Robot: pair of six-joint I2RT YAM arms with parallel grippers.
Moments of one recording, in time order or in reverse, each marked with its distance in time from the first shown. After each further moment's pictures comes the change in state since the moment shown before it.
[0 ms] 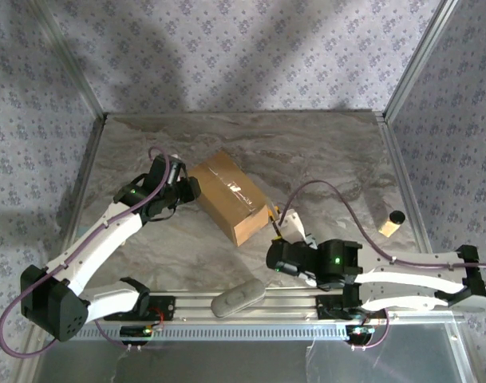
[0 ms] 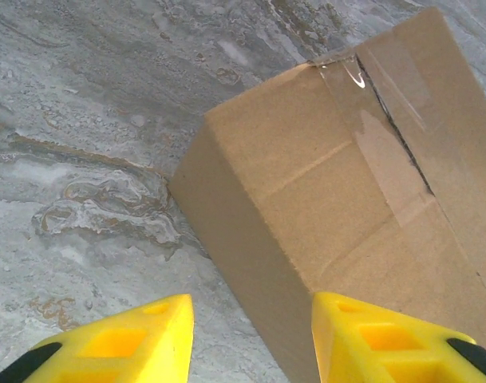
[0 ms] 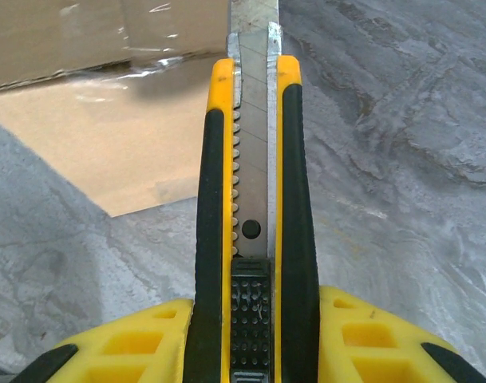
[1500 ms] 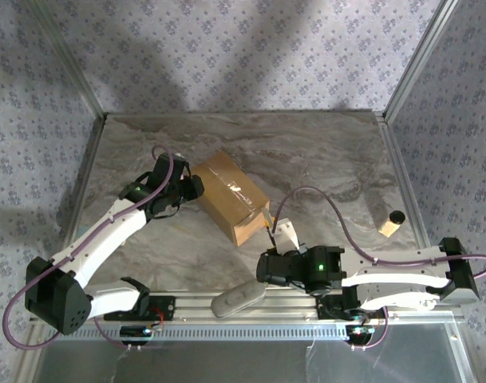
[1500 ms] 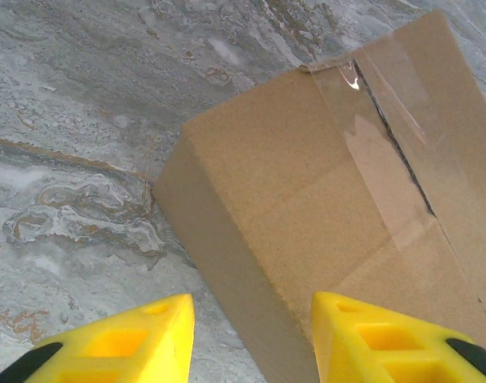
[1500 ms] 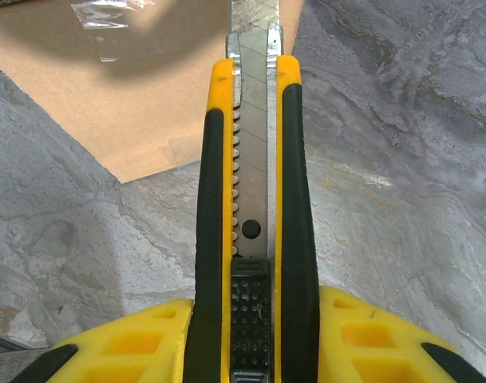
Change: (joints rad) left arm 0.000 0.046 -0.004 0.051 0.014 -0.027; right arm 0.066 0.094 0.008 -0.047 -0.020 0.180
